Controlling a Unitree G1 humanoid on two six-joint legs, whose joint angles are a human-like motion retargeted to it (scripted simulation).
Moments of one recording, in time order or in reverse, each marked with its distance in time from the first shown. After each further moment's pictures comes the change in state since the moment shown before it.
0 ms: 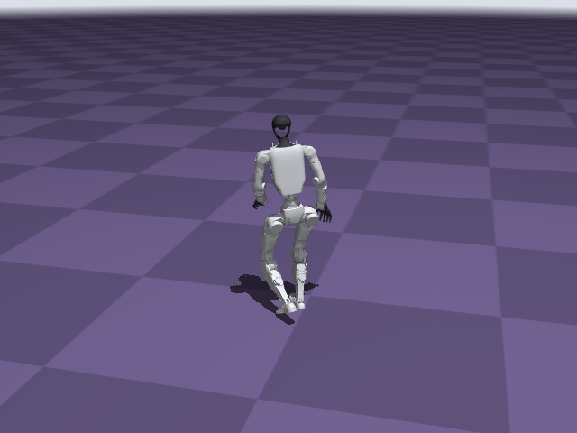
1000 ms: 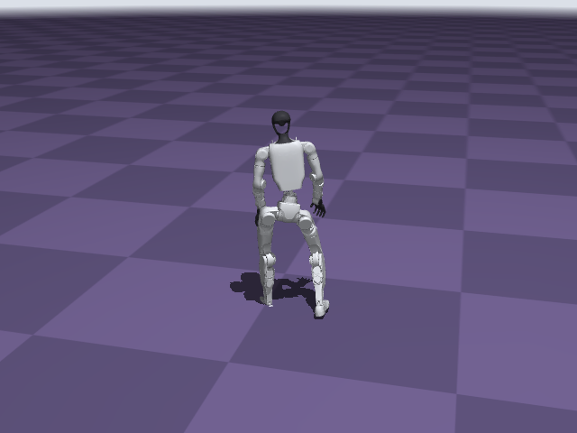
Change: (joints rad) left arm 0.193 0.036 -0.163 0.277 0.137 0.024 -0.141; right arm -0.119 0.085 -0.024 0.018 0.083 -0.053 0.083; waist -0.026 -0.307 -0.228; left_leg -0.100 -0.356 0.182 -1.088 0.335 0.055; right_leg -0.023 -0.813 -0.149 0.309 -0.172 0.111
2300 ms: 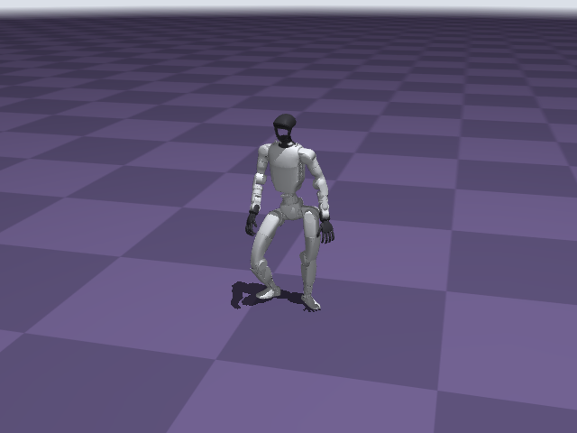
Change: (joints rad) left arm 0.257 0.125 0.266 0.025 -0.053 0.074 -0.205; right arm -0.067 0.005 0.087 -0.095 -0.052 0.035 0.279; waist -0.132 0.084 -0.098; left_leg 0.322 -0.045 0.410 -0.170 -0.036 0.096; right_leg -0.169 -0.011 -0.005 -0.025 -0.037 0.015
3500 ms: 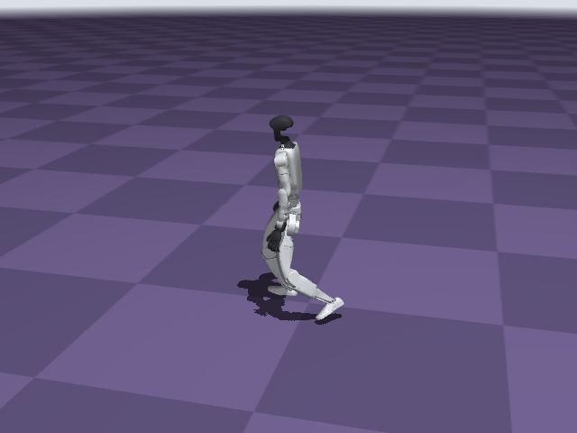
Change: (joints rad) left arm -0.084 -0.140 0.090 0.096 -0.184 -0.011 0.040; right arm 0.157 -0.148 -0.127 0.172 0.011 -0.019 -0.194; waist 0.041 0.184 0.178; left_leg -0.085 0.649 -0.487 1.055 -0.266 -0.113; right_leg 0.027 0.469 0.089 -0.137 0.127 -0.051
